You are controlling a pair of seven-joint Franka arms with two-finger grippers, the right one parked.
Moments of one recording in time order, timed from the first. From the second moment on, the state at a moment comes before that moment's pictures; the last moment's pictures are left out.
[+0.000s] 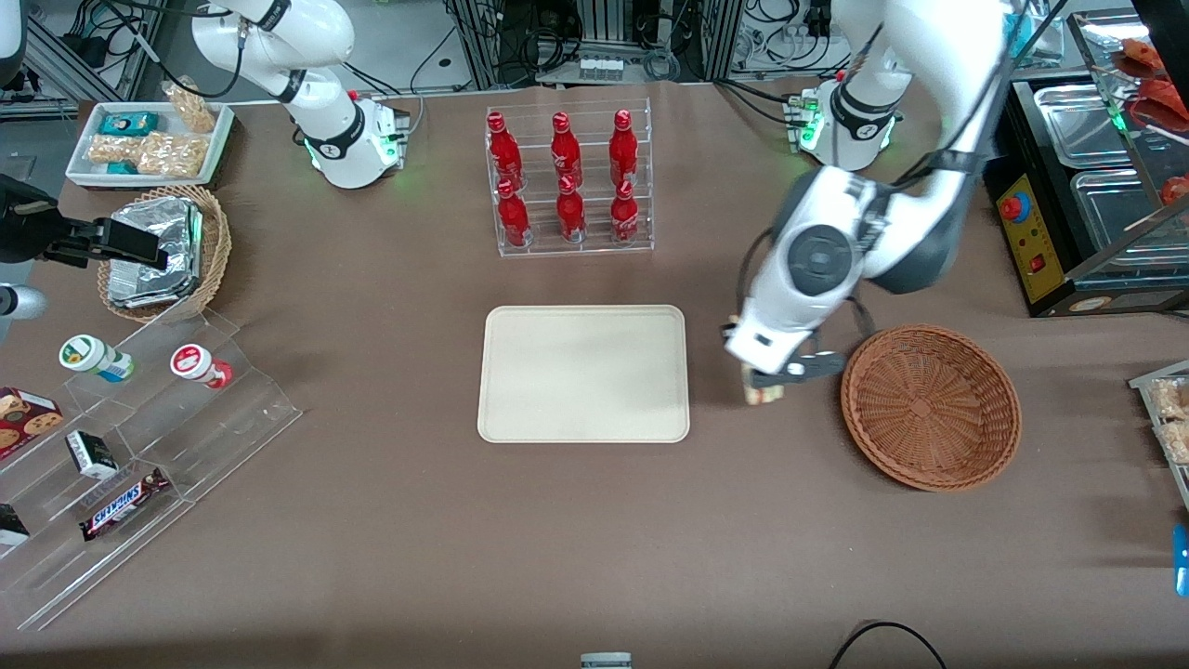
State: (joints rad) arm -0.40 0.36 -0.16 -1.77 0.01 1.99 -0.70
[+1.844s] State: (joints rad) arm -0.66 0.85 -0.16 -1.29 -0.06 2.09 -0.86
